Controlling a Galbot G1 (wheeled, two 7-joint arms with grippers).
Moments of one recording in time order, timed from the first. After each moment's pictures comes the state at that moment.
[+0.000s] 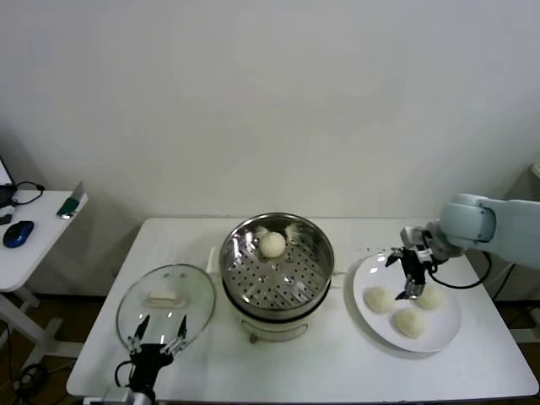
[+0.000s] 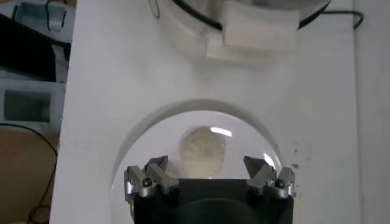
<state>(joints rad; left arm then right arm) 1.69 -1.43 -0.62 -1.93 -0.17 -0.03 0.02 0.74 0.60 -1.83 1.54 0.56 -0.30 -0.75</state>
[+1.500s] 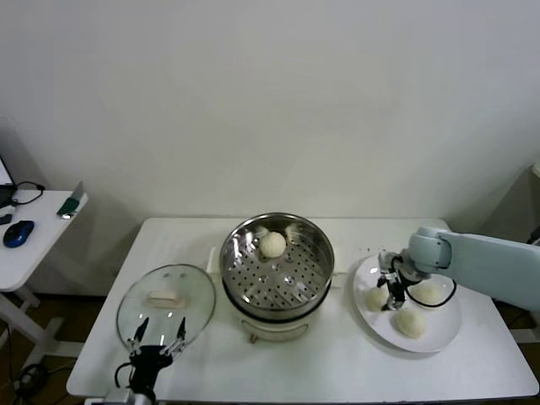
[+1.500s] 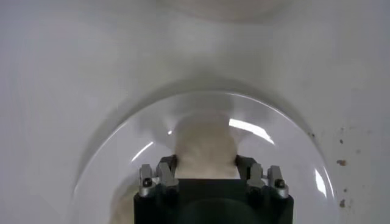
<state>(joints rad) 1.69 -1.44 -0.62 -1.90 -0.16 -0.04 0.02 0.42 0.68 -1.56 1.37 0.46 -0.34 -0.76</state>
